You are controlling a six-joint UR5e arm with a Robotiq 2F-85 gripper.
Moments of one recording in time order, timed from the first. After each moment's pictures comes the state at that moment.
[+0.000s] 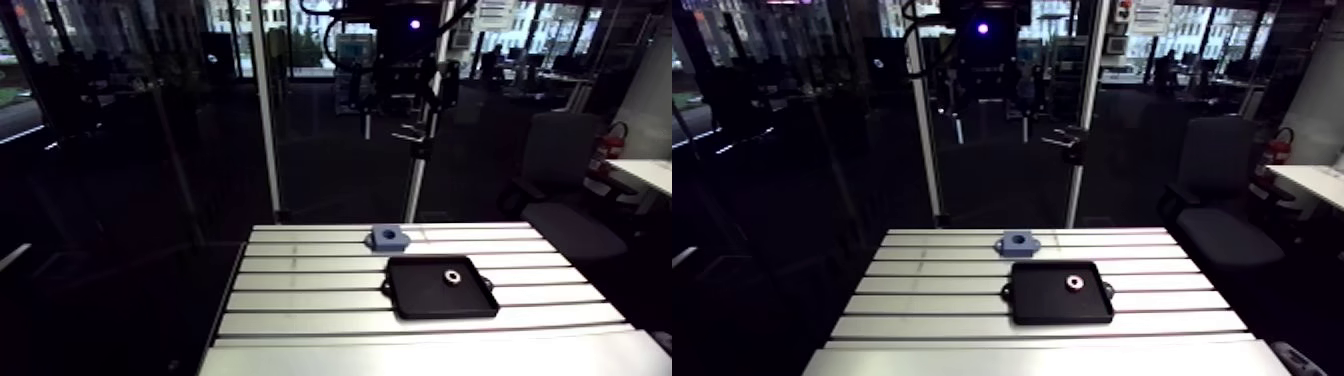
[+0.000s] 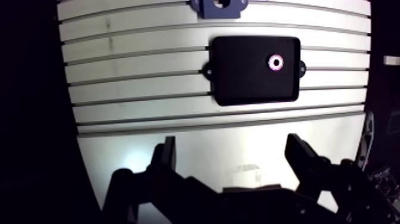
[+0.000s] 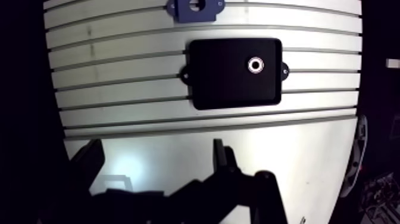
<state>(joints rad) -0.06 -1.52 1.54 -1.61 -1.62 -1.58</state>
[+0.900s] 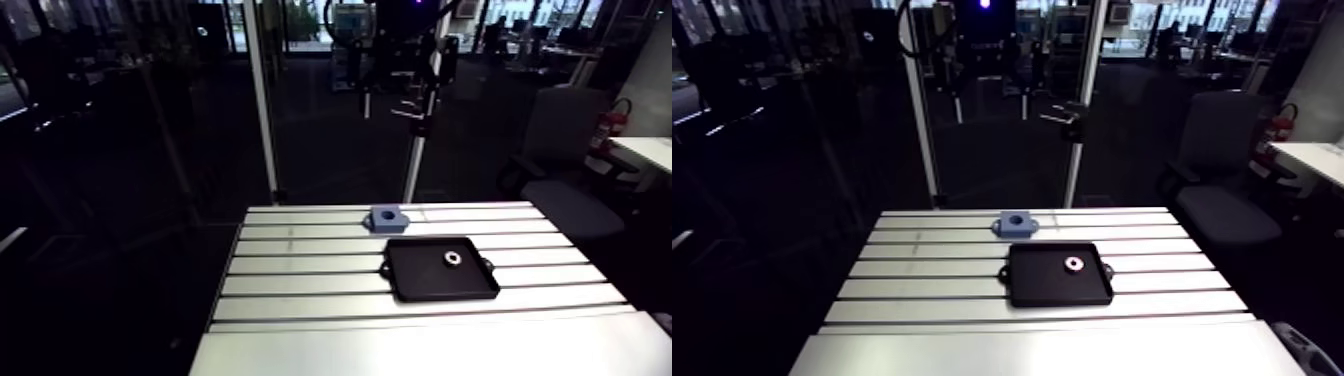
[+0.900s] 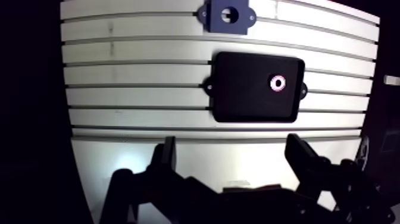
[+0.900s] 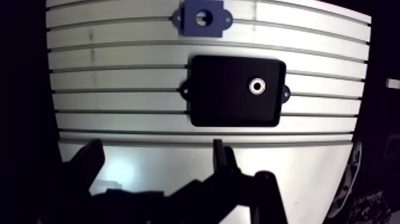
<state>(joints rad) -0.07 -1.44 1.49 -1.64 -1.60 -1.68</state>
